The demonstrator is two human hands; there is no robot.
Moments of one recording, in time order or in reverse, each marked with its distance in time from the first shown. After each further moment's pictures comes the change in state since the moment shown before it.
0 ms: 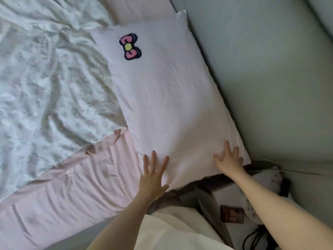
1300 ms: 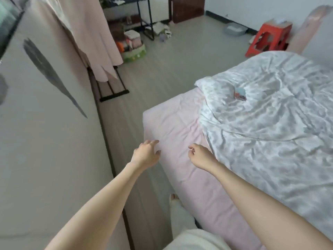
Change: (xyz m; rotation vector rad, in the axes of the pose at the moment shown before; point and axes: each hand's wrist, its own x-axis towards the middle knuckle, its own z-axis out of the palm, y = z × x) left_hand -0.691 -0.571 -0.048 -0.704 0.791 -1.255; right_hand -0.693 -0.552 0.528 -0.811 -0.330 -1.623
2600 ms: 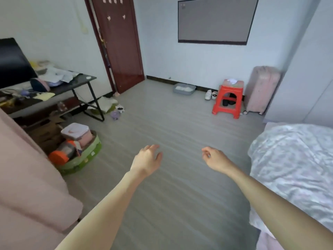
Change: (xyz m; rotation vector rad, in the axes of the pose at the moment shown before) left_hand 0.982 -0.021 -0.498 -0.059 0.091 0.566; right_hand 0.882 -0.312 -0.362 0.117 0.523 0.275
